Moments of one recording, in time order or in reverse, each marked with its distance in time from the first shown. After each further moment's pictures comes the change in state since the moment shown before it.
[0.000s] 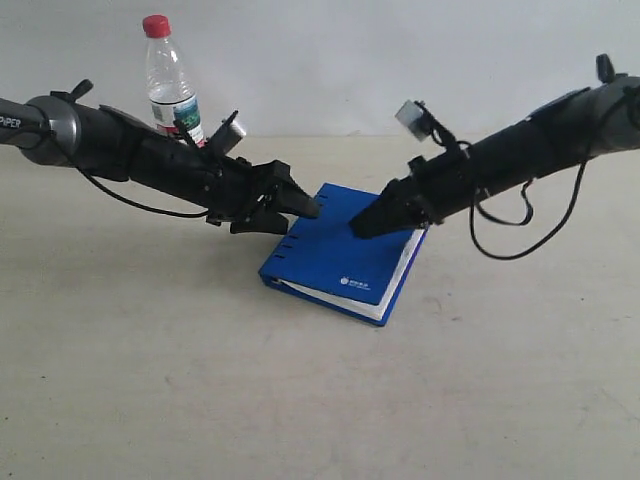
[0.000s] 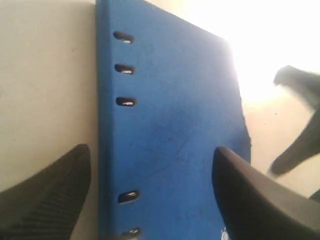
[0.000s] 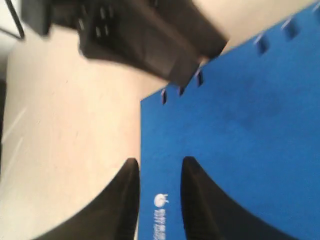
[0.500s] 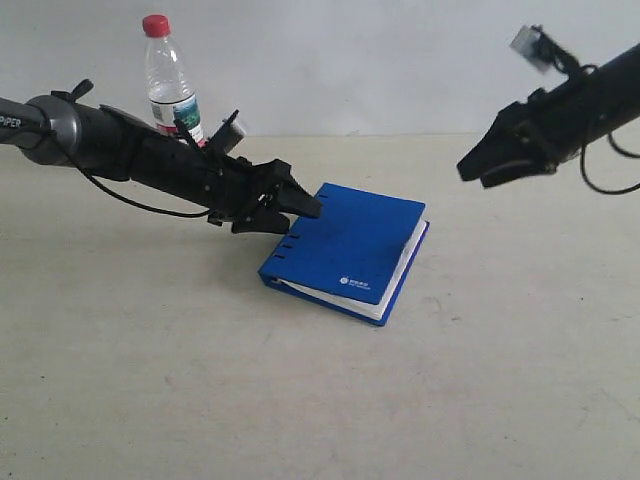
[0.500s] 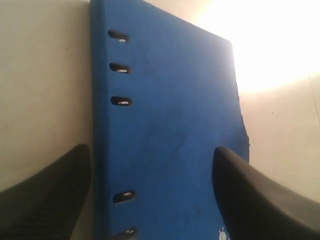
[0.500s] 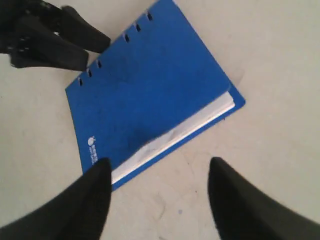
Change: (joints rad) left arm 0.000 0.000 0.000 -0.005 0.006 0.000; right arm -0.206 -0.142 -0.061 -0.300 0.005 0.345
